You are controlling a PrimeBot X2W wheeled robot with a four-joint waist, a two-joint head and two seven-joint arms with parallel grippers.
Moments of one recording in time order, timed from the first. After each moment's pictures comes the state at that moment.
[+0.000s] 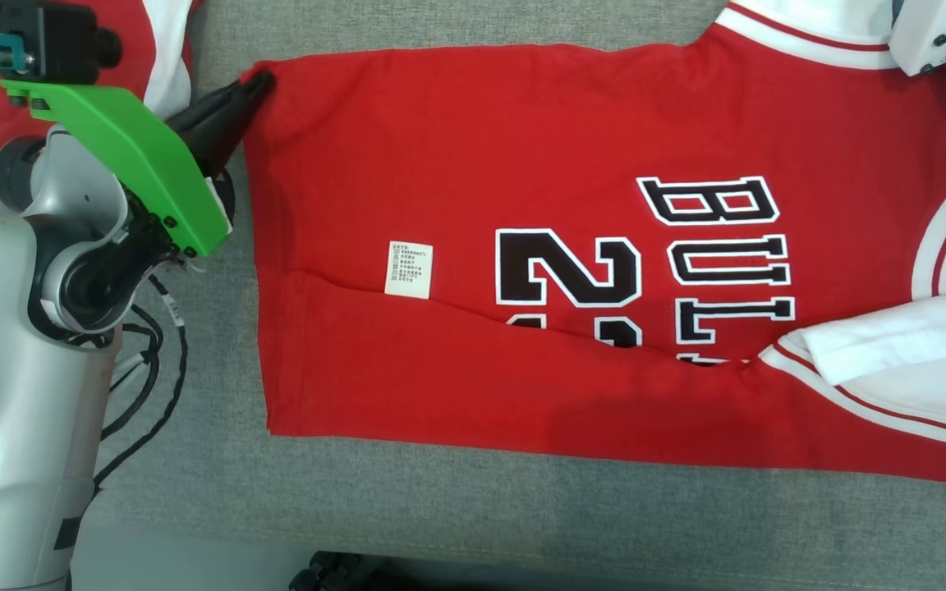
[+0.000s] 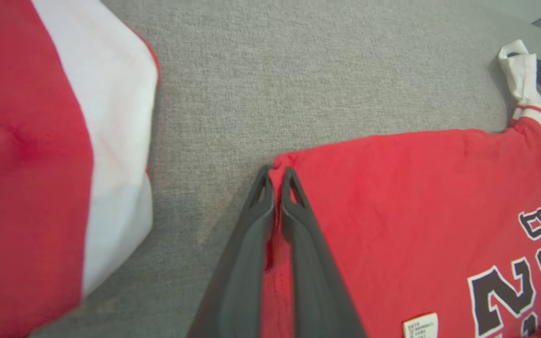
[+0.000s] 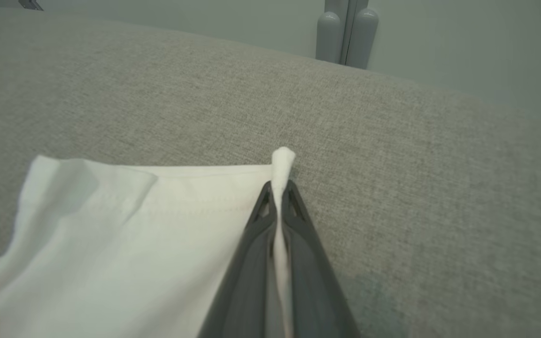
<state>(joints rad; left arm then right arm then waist) -0.72 0.25 -0.29 0.16 -0.87 -0.10 0.54 -1.06 -0.52 0.62 0.55 0.57 0.12 0.22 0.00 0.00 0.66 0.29</state>
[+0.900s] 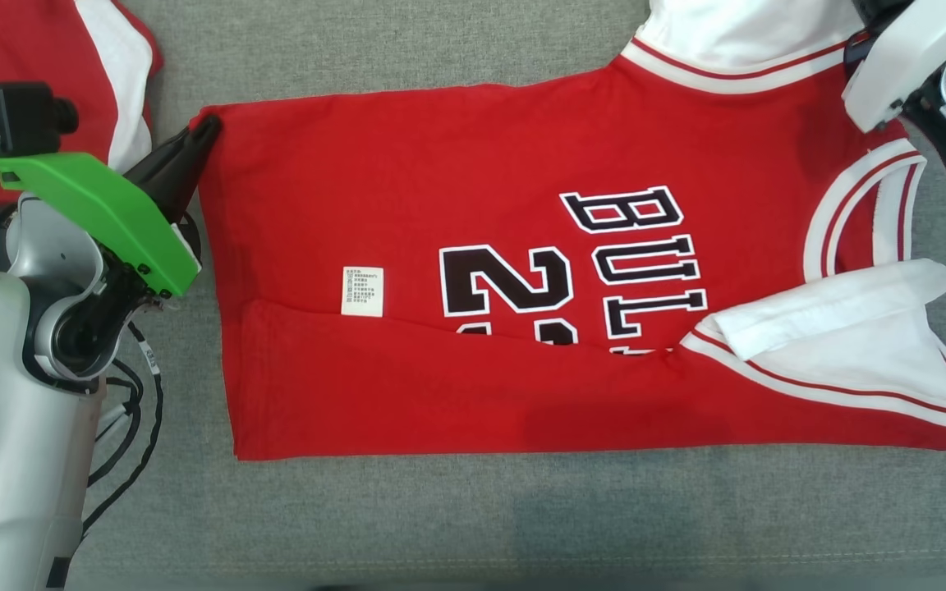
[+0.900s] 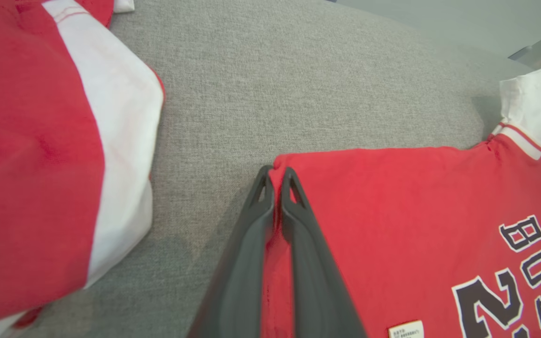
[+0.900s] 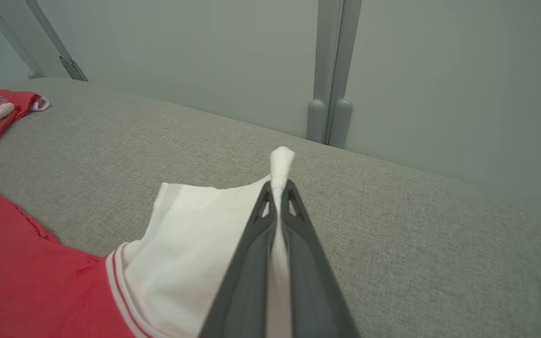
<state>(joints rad) -0.63 0.27 -0.25 0.22 -0.85 -0.11 0.40 -0.97 -0.53 0.66 0.44 0.63 0.12 0.02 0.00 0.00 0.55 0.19</state>
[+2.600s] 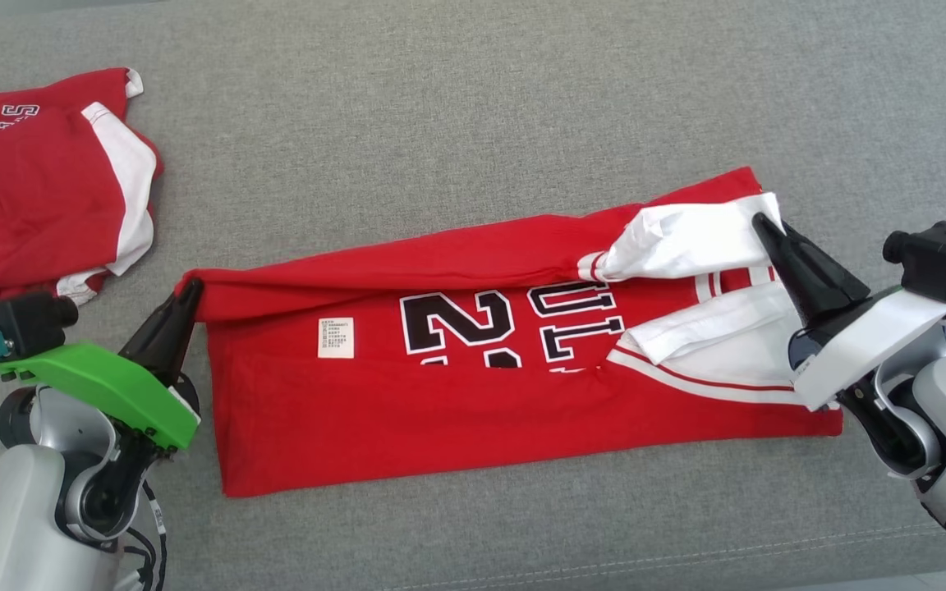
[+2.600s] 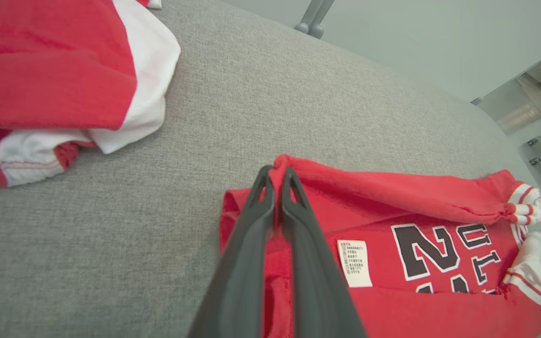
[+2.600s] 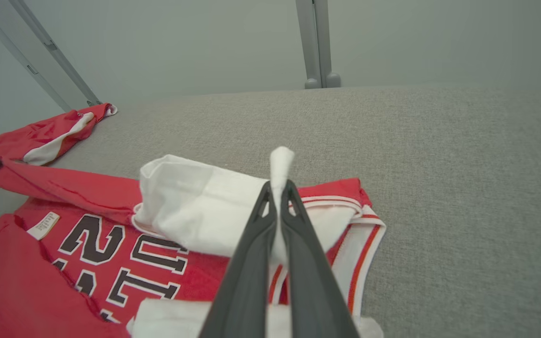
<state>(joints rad) -0.31 0.28 -0.22 0.24 -0.88 -0.12 0.14 -0.38 -0.56 0.64 0.19 0.77 0.05 -0.21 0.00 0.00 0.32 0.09</state>
